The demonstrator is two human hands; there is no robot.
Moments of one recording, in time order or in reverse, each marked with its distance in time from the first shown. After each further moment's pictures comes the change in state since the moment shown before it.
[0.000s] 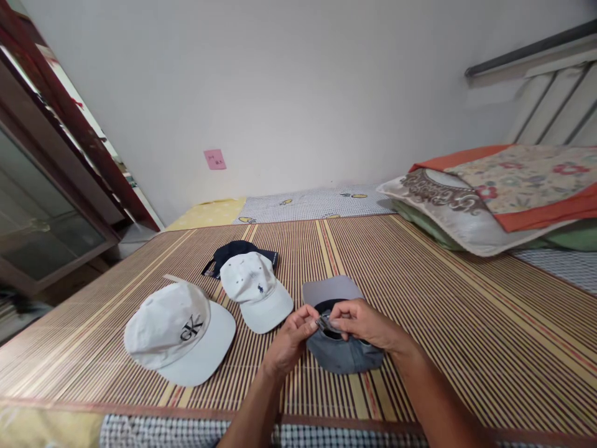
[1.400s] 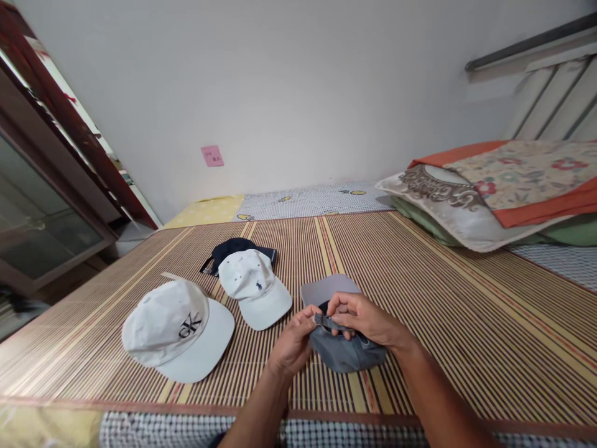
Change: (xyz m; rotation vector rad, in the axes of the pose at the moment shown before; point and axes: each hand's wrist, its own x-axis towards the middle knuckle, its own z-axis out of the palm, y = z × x) left_hand 0.009 -0.024 0.004 -0.176 0.017 -0.024; right_hand -0.005 -0.005 0.000 0.167 -0.035 -0.045
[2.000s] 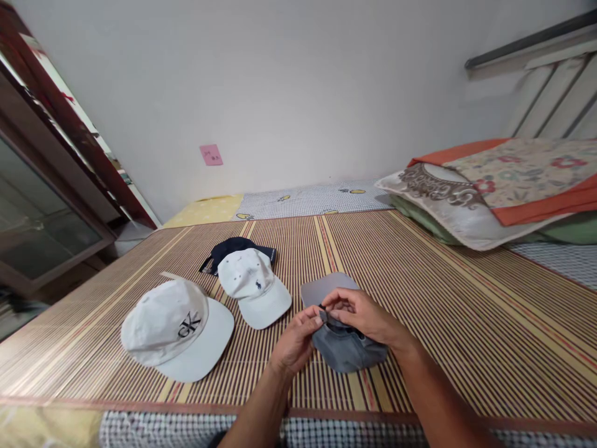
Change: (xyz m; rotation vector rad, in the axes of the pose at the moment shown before) left_hand -0.001 0.000 0.007 -0.057 -0.019 0.010; right_hand 0.002 -0.003 -0.002 -0.231 0.107 -0.157
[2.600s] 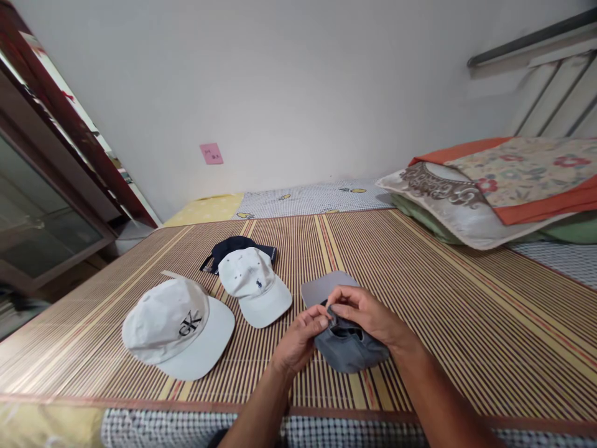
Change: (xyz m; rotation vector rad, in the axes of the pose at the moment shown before) left_hand 0.001 -0.005 -0.004 0.042 -0.039 -0.034; right_hand -0.001 -0.013 0.005 0.203 0.007 -0.035
